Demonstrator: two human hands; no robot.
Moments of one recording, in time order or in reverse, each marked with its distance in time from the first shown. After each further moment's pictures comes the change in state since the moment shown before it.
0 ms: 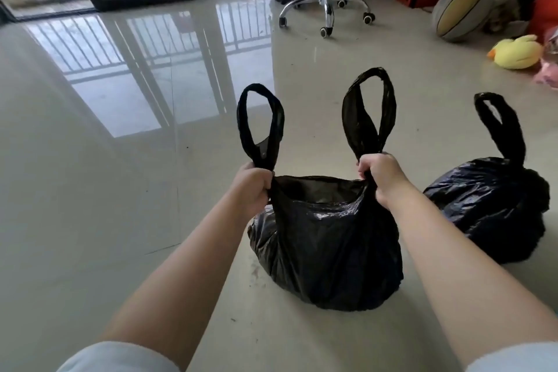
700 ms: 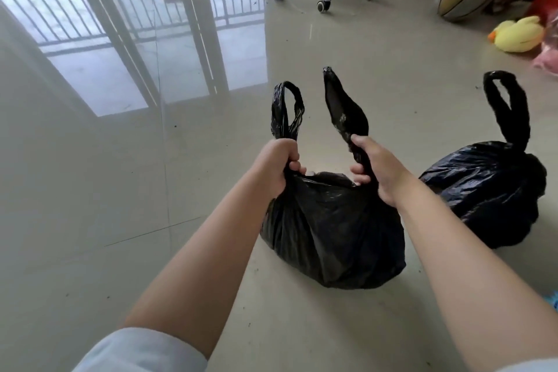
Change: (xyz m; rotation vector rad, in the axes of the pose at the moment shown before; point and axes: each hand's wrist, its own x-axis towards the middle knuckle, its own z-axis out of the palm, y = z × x) left_hand 0.005 -0.009 0.033 0.037 -0.134 -0.202; right_hand -0.014 0.010 -0.002 -0.126 -0.195 0.047
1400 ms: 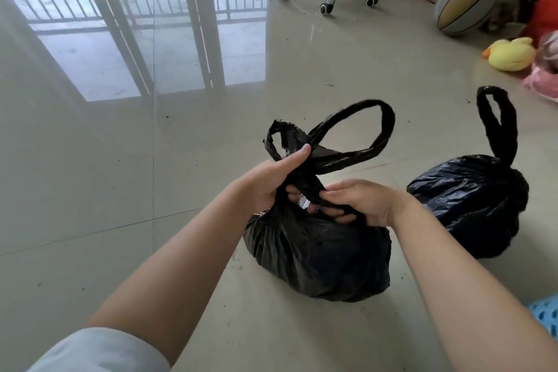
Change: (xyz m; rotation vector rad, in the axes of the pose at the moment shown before) left_hand -0.006 -0.018 -0.011 0.193 -0.361 -0.057; right_hand -0.019 0.009 -0.001 -0.345 -0.672 0.181
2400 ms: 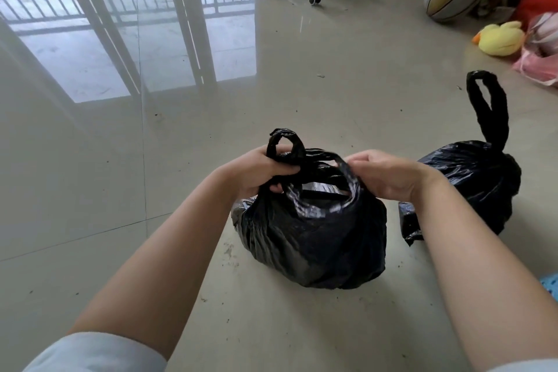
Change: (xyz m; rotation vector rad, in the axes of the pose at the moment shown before) left_hand -0.004 0.009 -0.007 0.250 0.008 0.058; right_hand -0.018 -0.001 -0.034 0.141 0.031 -0.136
